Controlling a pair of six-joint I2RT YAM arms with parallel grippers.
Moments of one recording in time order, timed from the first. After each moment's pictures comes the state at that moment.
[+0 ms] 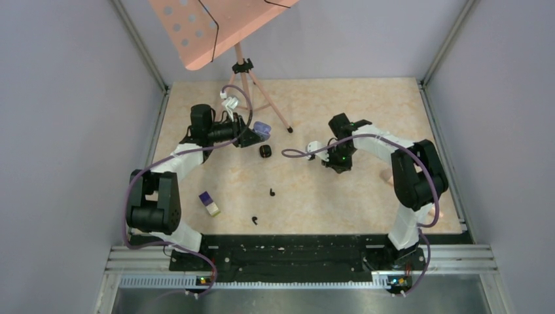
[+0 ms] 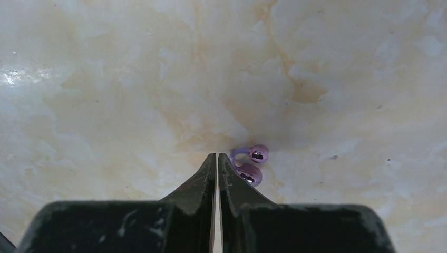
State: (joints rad) left arm -0.10 1.57 0.94 0.21 1.04 -0.26; right arm 0.42 1.82 1.23 -0.84 -0.25 -1.09
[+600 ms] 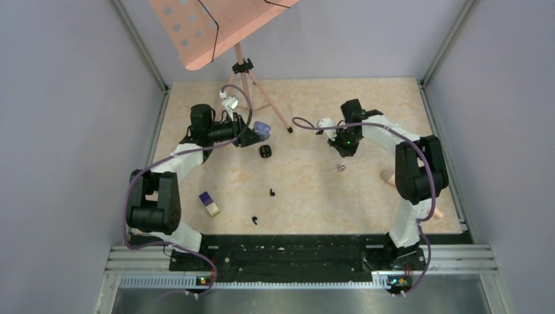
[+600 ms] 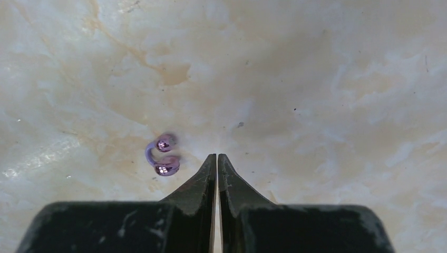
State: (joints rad) left arm -0.10 1.57 0.94 0.22 1.03 -0.29; right arm 0.31 1.86 1.34 -0.74 -0.25 -0.85
